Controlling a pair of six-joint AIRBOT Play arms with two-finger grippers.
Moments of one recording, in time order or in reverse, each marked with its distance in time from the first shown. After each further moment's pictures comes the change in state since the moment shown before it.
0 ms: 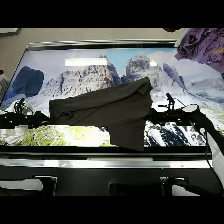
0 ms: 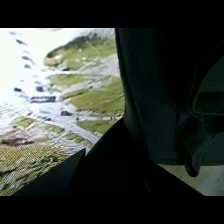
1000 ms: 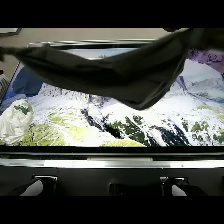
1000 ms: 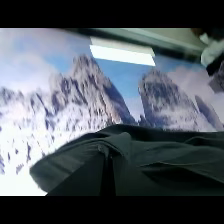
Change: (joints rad) left arm -0.176 0.465 0.690 -0.072 0.004 -0.274; right arm 0.000 0.208 1.013 -0.215 0.159 0.208
